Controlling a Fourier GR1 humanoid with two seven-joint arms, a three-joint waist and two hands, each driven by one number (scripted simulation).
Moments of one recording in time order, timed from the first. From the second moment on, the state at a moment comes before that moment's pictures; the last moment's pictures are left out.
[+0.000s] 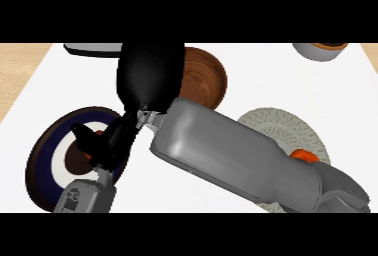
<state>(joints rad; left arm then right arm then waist) -0.18 0.04 -0.14 -1.51 0.17 -0.09 0.17 -1.27 -0.02 0.68 -1.16 0.87 0.00 1.21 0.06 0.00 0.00</state>
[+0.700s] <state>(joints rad) -0.16 0.05 -0.13 -1.54 0.17 -0.09 0.17 -1.30 -0.01 0.55 -0.64 0.90 -0.17 1.04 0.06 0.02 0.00</state>
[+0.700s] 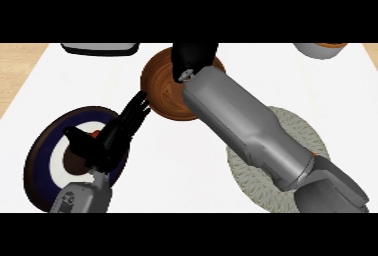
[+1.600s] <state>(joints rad) -0.17 0.03 -0.13 -1.54 0.17 -0.09 0.17 -1.17 0.00 0.29 -0.61 0.72 -0.78 0.73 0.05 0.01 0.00</state>
